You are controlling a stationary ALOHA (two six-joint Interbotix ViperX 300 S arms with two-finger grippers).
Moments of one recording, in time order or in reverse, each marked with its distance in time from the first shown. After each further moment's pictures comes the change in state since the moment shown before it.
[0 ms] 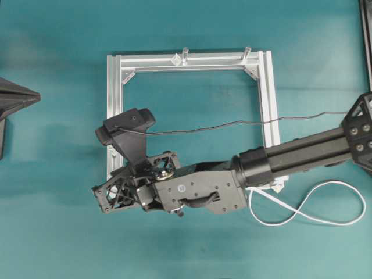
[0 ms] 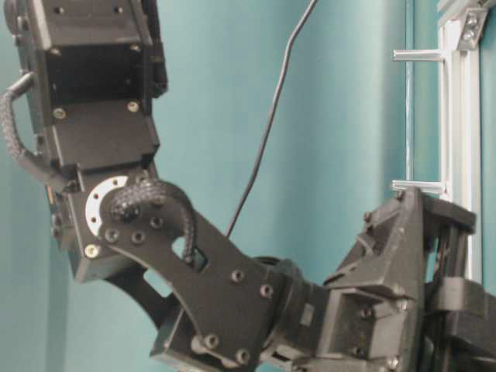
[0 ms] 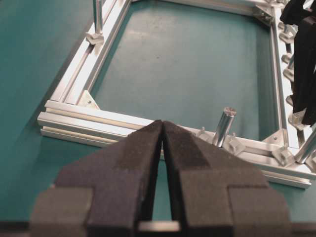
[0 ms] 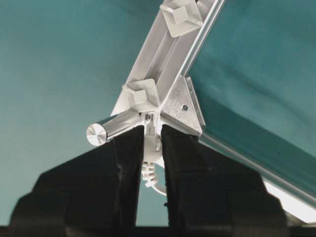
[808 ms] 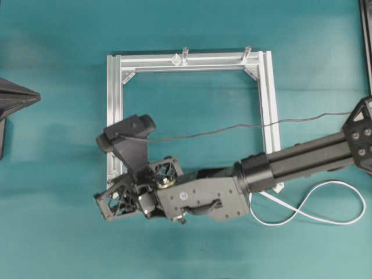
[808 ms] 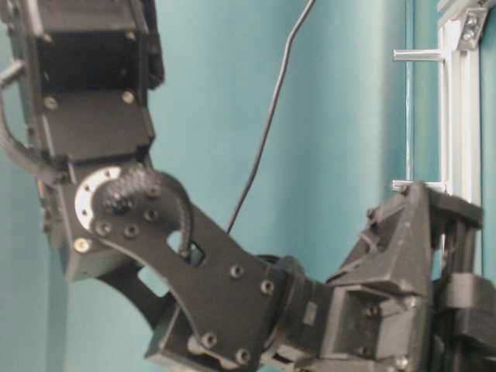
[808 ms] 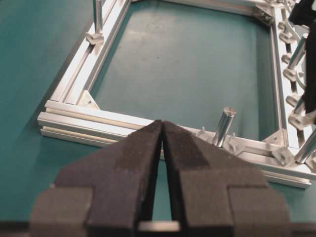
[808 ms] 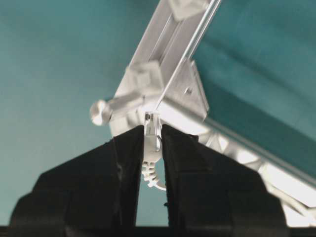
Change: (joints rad) left arm -0.002 0.000 0.000 0.000 0.000 -0.002; right arm 0.029 0.000 0.000 -0.002 0.009 0.003
